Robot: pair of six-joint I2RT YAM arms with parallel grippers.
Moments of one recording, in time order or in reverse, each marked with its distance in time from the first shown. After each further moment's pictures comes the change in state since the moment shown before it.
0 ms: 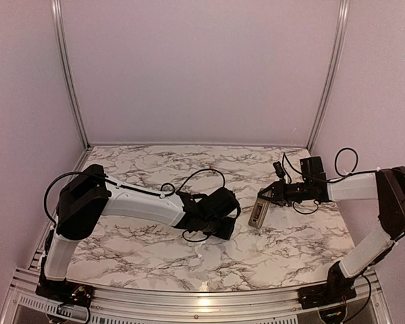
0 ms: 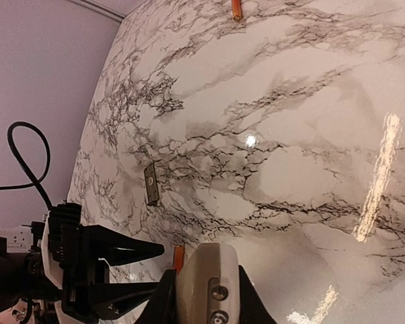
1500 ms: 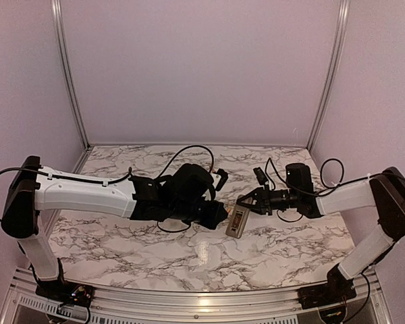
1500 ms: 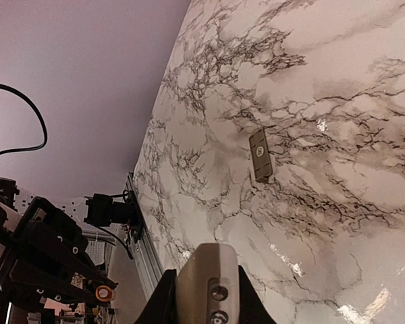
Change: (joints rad) left arm -0.016 -0.411 -0.240 0.096 0.113 0.084; right arm 0.222 -0.005 -0.110 0.356 -0.097 0.322
